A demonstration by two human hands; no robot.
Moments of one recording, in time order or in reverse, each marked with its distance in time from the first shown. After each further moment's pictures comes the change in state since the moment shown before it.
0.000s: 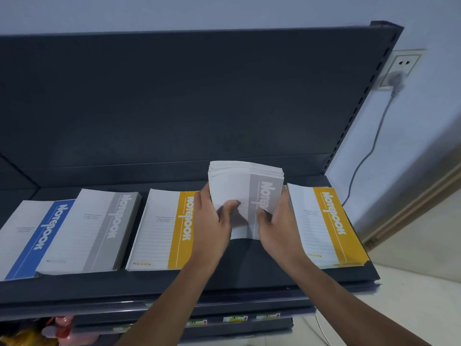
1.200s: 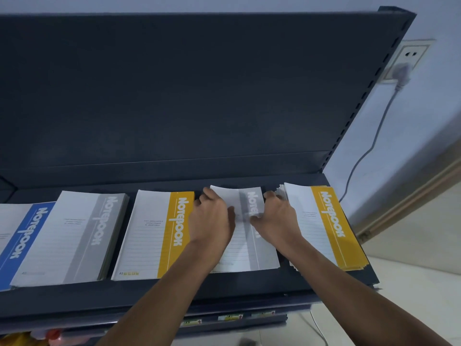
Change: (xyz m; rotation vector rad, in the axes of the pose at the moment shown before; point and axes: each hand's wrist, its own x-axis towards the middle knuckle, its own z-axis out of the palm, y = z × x) left_hand 0.031 -0.005 0.026 0.844 -0.175 -0.024; right_hand 0.053 0.025 0.012 -0.566 -0.163 0.107
